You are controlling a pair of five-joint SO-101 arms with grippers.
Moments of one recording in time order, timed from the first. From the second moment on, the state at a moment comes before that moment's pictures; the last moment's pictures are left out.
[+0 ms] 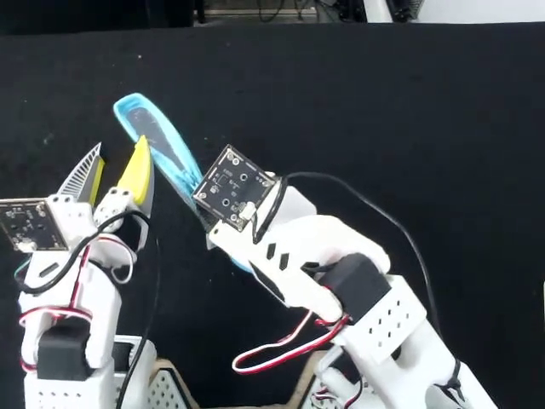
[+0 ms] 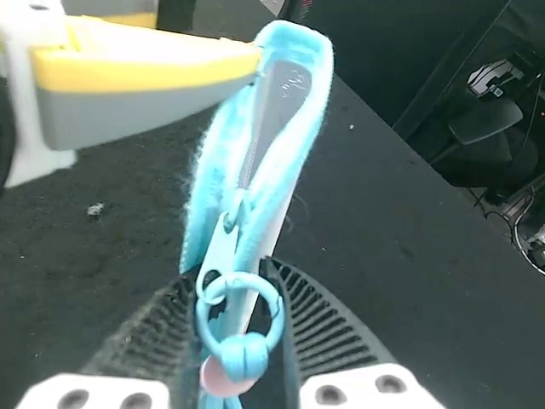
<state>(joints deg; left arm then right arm) -2.4 -89.9 60.2 43.0 8.5 -40.3 -49.8 35.4 53.9 20.9</state>
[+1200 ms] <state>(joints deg) 6.1 -103.9 66.3 51.5 -11.2 -39.9 -52.1 39.0 47.4 18.6</state>
